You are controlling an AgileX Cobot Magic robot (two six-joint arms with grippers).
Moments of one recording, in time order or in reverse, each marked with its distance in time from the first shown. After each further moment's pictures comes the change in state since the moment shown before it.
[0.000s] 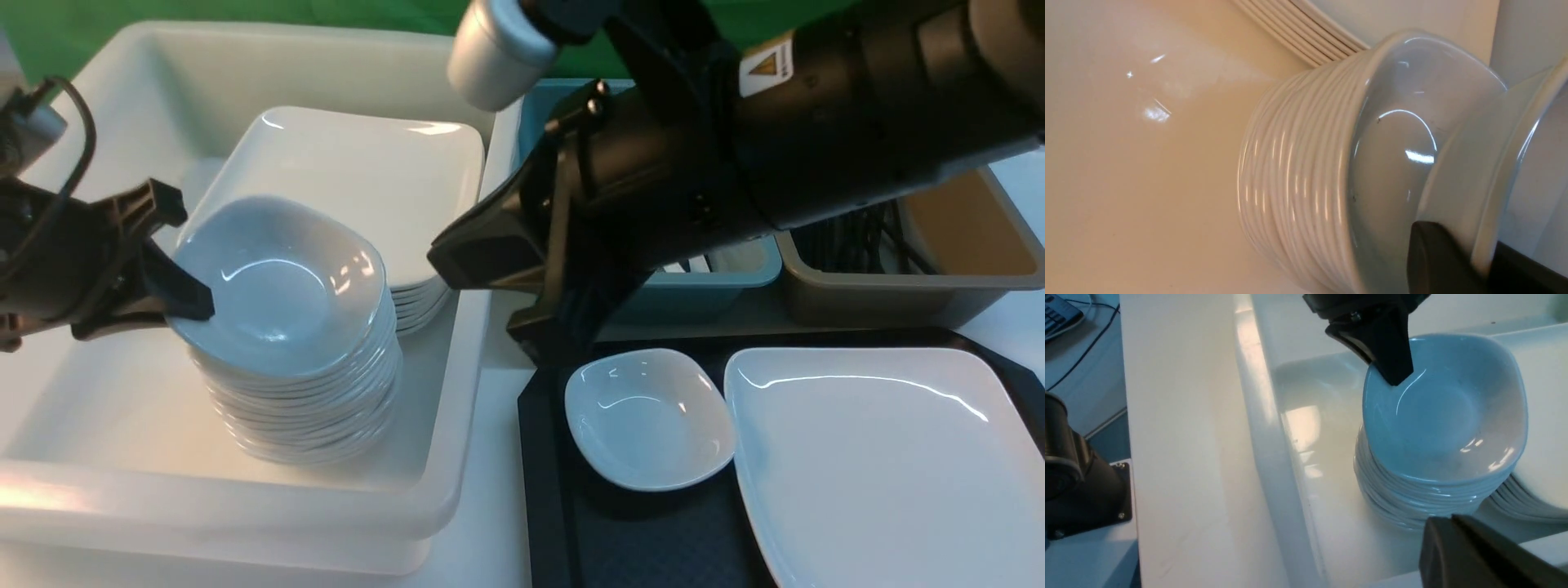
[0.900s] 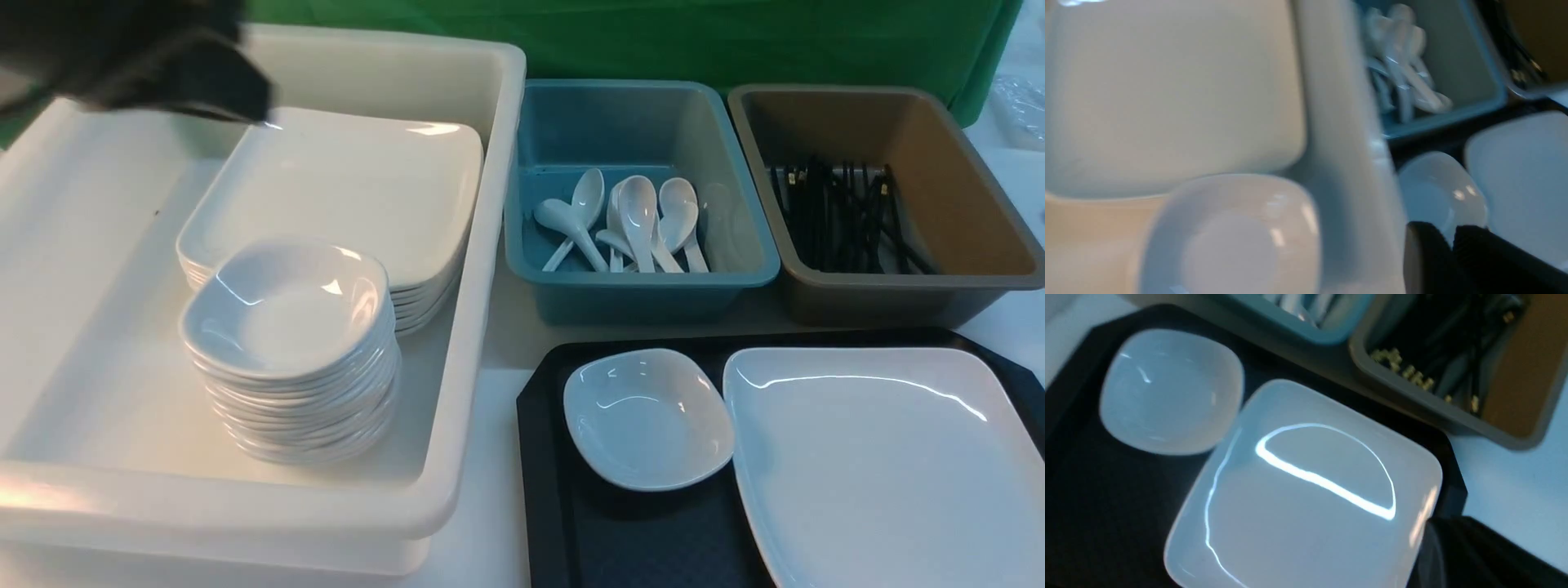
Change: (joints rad) right arm -0.500 -0.395 0.178 -0.682 0.394 0.534; left arm -0.431 -0.047 -0.457 0.308 0.151 -0.040
